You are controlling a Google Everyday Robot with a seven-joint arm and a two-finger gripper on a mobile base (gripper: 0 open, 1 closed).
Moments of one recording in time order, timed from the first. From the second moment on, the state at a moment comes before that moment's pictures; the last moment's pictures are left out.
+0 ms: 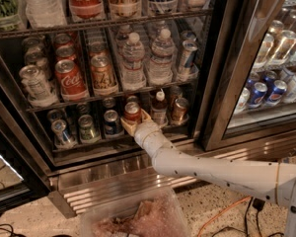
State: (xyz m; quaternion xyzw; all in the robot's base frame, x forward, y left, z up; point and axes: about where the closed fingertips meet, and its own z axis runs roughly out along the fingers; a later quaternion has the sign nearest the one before) arm 0.701 0.045 0.641 -0.20 0.70 0.15 0.67
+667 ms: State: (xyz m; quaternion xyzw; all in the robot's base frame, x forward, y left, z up) arm 0.695 0.043 0.640 -0.20 0.70 0.15 0.67
